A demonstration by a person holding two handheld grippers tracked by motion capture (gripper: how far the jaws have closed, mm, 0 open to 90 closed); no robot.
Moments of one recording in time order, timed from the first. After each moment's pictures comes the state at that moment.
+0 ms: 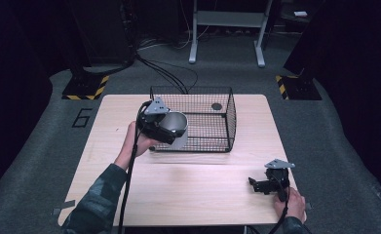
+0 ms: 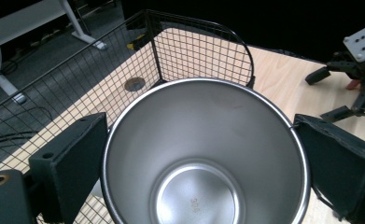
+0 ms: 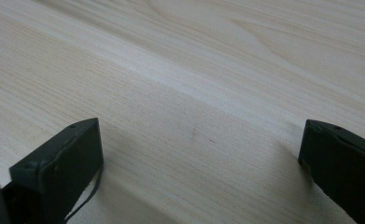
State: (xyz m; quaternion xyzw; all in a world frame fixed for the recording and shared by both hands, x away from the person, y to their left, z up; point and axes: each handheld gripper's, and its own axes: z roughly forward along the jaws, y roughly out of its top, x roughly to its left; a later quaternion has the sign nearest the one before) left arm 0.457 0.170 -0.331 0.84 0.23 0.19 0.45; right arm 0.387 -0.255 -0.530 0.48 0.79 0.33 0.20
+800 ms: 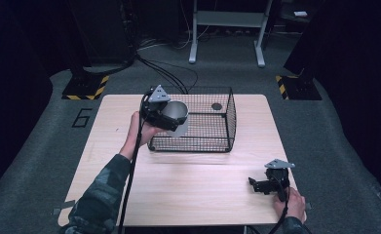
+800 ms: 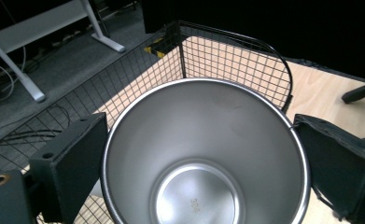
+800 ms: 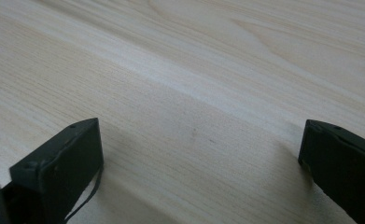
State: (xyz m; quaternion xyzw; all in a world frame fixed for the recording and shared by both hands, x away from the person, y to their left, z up) left arm 0.489 0.166 -0.326 0.82 0.26 0.22 0.45; right arm 0.387 -0.255 -0.530 0.48 0.79 0.33 0.20
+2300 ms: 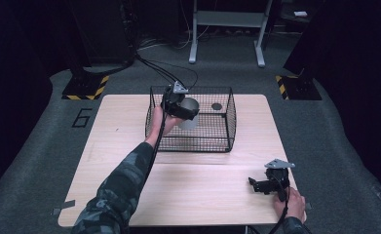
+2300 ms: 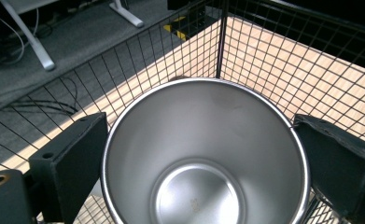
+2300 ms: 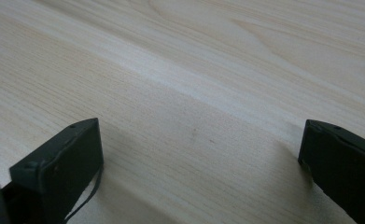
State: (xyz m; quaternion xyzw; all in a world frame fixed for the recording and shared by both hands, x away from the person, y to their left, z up) left arm 0.566 0.118 -0.376 0.82 0.33 0.21 0.42; right arm 0.388 -0.255 -0.530 0.48 0.79 0.34 0.20
